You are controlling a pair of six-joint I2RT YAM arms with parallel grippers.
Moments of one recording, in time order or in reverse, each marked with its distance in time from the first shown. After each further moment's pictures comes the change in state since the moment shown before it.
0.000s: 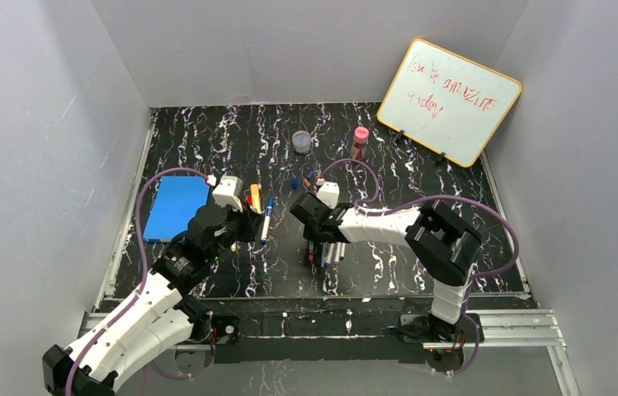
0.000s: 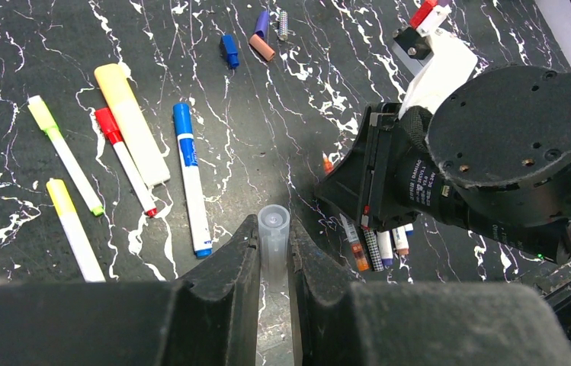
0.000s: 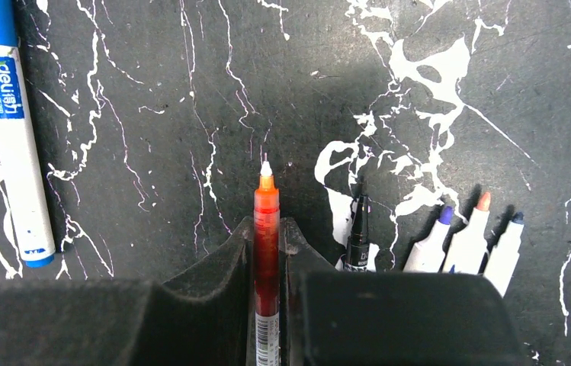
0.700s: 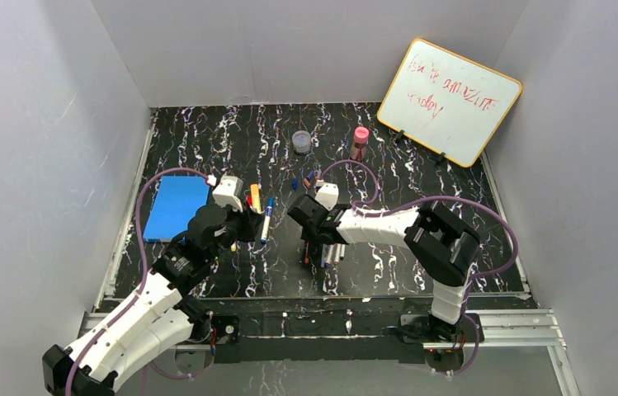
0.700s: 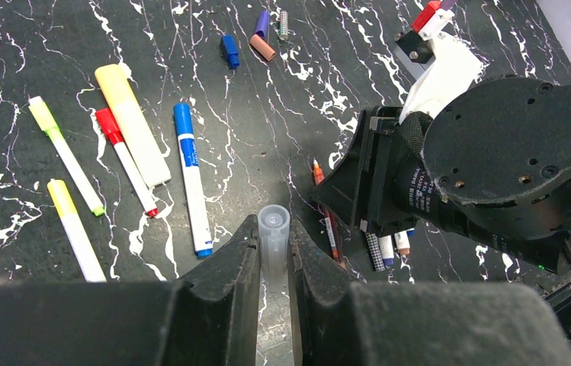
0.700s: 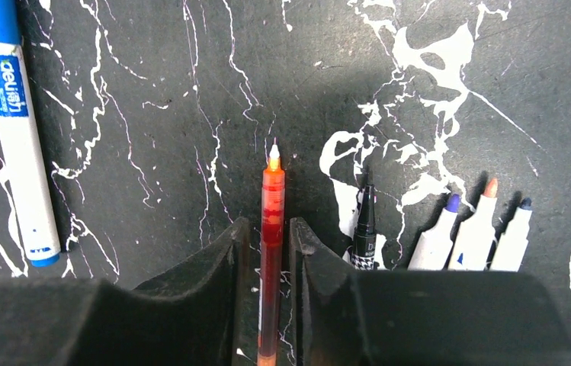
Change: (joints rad) left arm 0.000 -0.002 0.000 0.000 0.000 0.005; right arm 0.026 0.007 0.012 -0.022 0.031 0.043
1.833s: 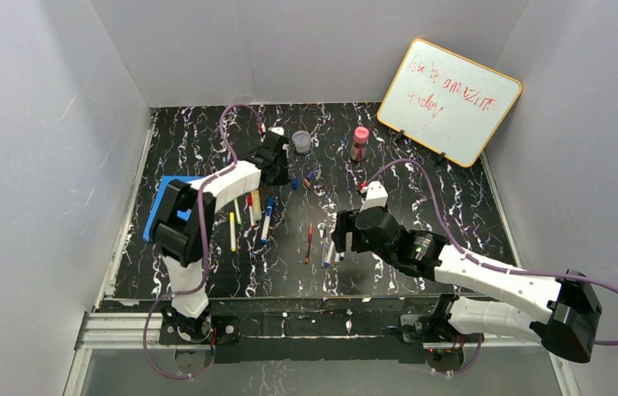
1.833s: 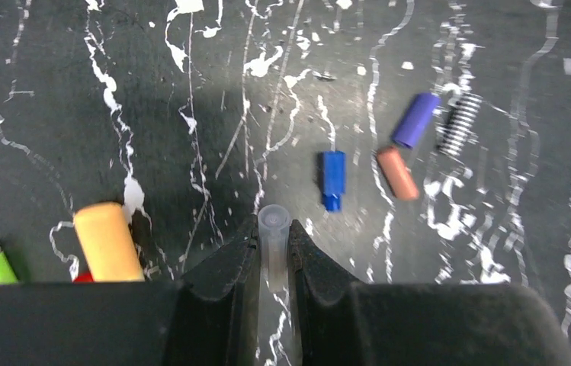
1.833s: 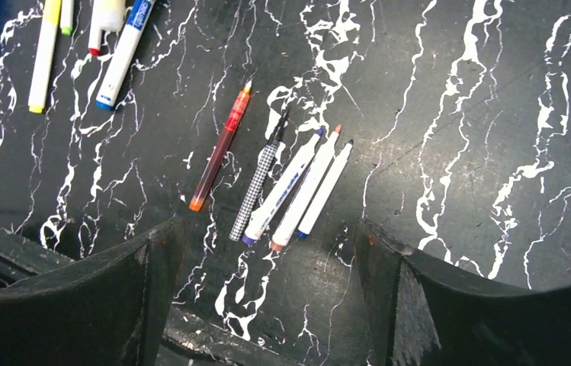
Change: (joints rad) left arm 0.135 1.162 0.727 -0.047 -0.084 -0.044; right arm 0.003 -0.806 -0.415 0.006 -0.019 -0.423
